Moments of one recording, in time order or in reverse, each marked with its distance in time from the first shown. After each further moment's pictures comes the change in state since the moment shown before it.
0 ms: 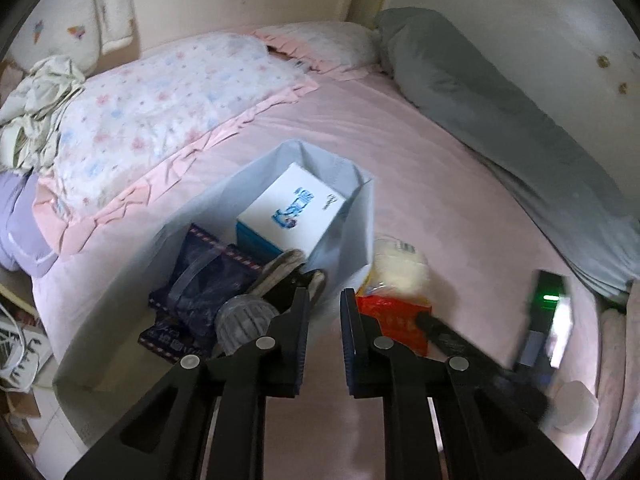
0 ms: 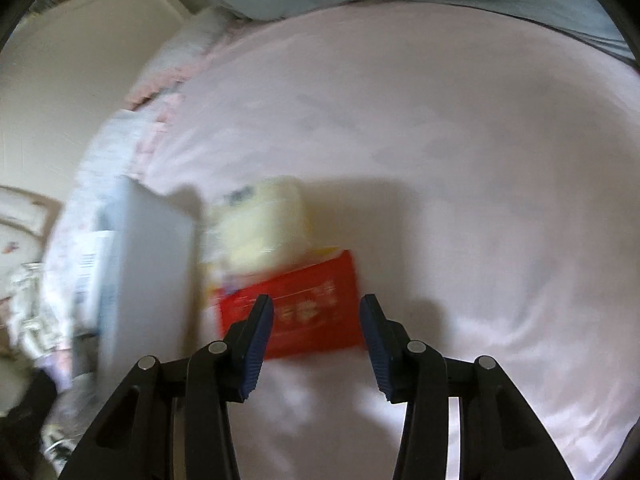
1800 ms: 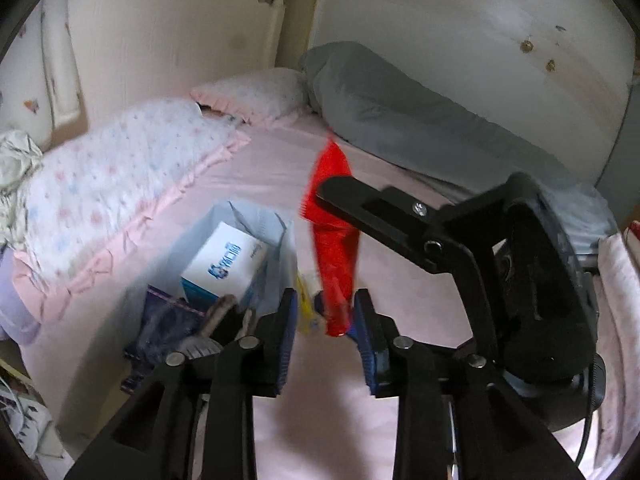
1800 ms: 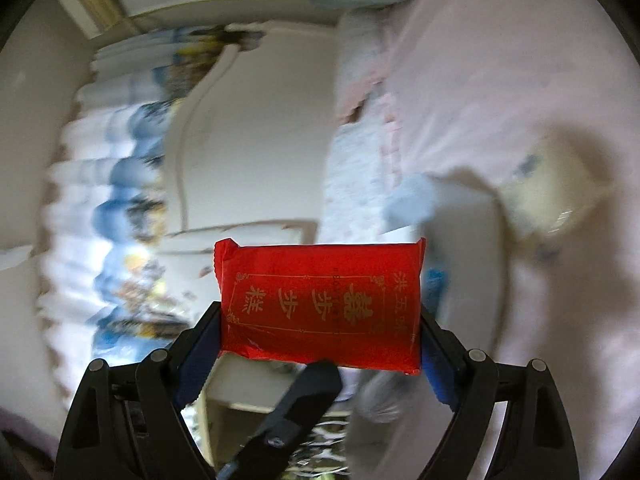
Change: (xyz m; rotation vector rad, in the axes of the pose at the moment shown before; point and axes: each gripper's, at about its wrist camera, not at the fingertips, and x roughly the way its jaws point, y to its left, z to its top) left arm -0.033 -0.032 0.000 0.181 -0.165 -0.139; right arm -0.088 0.039 -0.058 0.201 0.050 1.091
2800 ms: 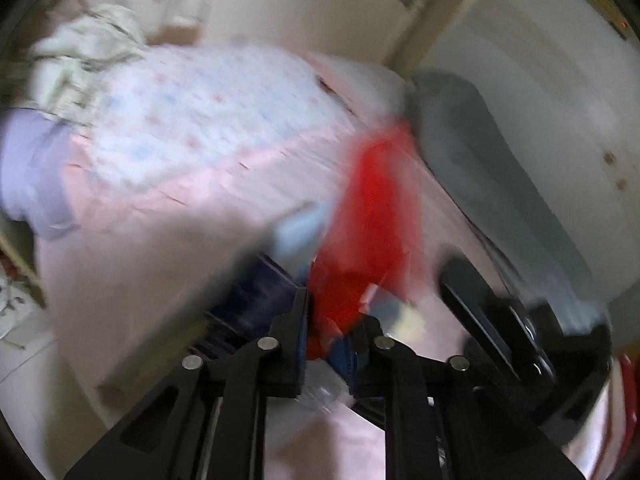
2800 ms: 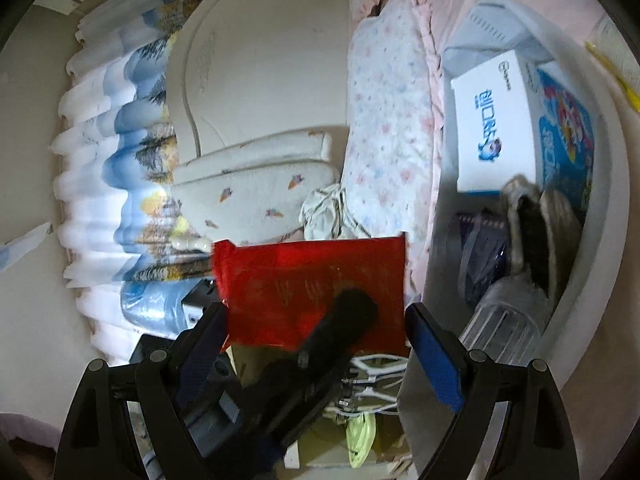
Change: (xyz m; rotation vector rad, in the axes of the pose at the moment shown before) left arm -0.018 0.131 0.005 -0.454 0.003 0.089; right arm 0.093 -0.018 -0.039 0.058 0.344 0.076
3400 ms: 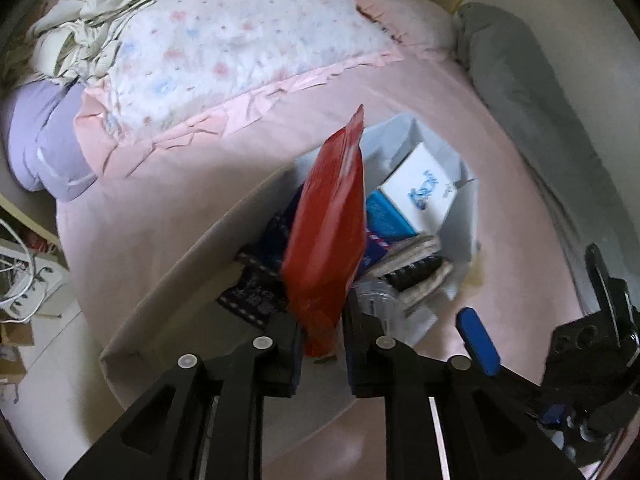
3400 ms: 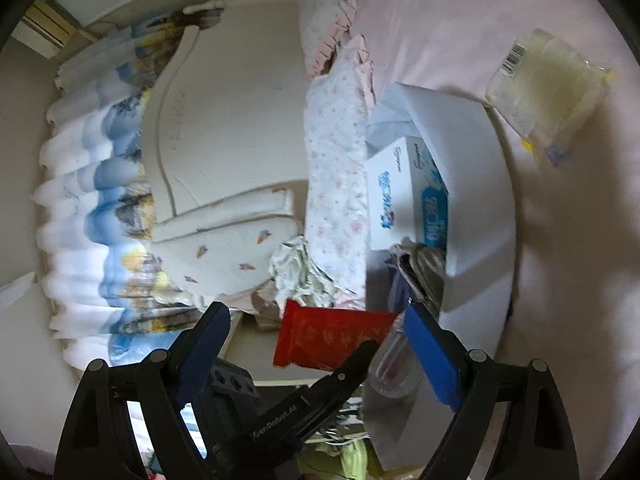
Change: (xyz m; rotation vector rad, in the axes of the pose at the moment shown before) left arm 0.038 0.005 -0.030 0.030 0.288 0.168; right arm -0.066 -0.022 0.001 0.093 -0.166 -0.098
